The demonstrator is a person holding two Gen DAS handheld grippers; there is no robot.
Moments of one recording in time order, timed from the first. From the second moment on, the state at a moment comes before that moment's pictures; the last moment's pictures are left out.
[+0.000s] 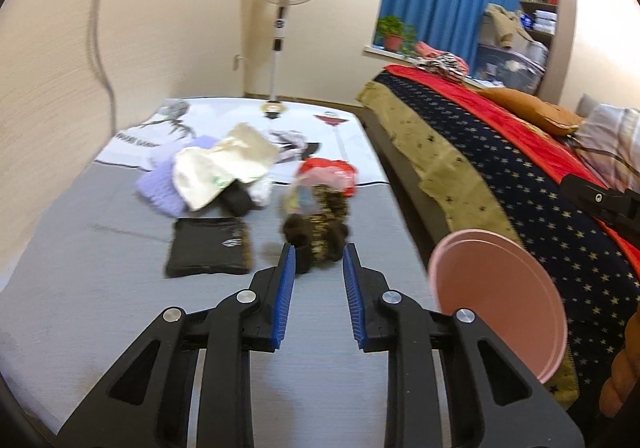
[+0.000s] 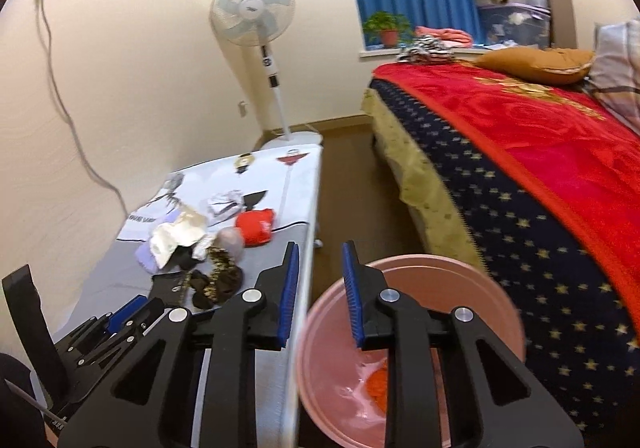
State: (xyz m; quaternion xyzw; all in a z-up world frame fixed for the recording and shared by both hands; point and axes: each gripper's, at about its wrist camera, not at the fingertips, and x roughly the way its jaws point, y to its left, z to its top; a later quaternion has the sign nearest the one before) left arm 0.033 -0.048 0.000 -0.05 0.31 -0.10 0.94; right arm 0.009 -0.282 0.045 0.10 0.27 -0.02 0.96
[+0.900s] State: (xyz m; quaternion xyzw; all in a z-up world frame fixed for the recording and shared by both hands) left arm 0.092 0.034 -0.042 -0.11 0.35 0.03 0.93; right arm 0.112 -0.204 -0.026 0.11 0.34 0.07 0.93
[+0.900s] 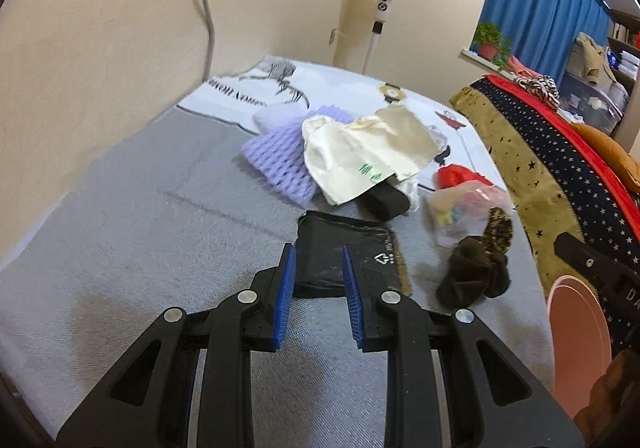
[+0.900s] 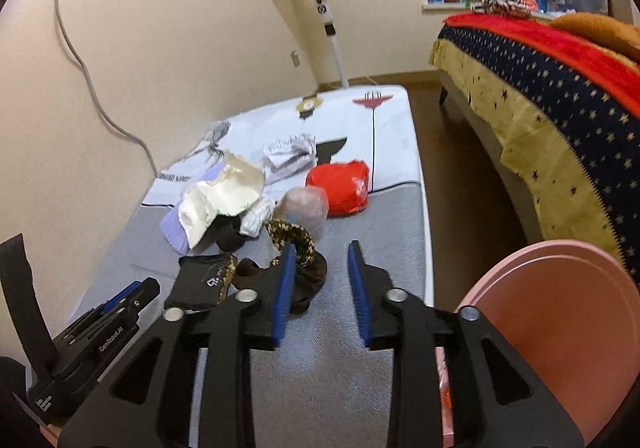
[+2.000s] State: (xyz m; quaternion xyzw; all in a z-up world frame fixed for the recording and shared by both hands) left arm 0.120 0.022 -0.065 -0.08 0.43 0.03 0.90; right arm 0.143 -0.175 -0.070 0.09 0.41 0.10 0.90
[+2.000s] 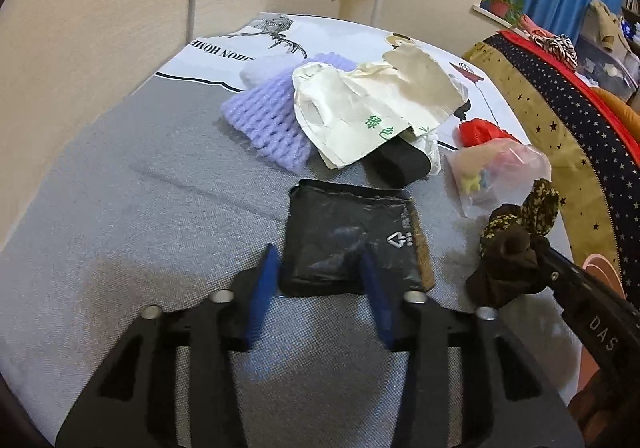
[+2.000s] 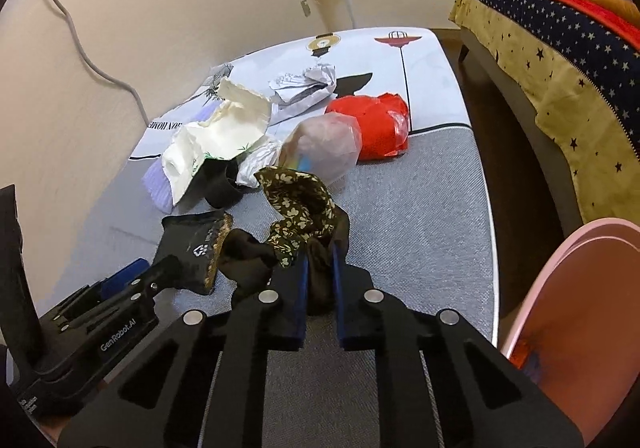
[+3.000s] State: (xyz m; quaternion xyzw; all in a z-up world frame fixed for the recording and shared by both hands) left arm 0.053 0.019 -0.009 -0.11 0.31 -0.03 0.94; right arm 0.054 -0.215 0.000 0.08 0.33 0.05 0.94
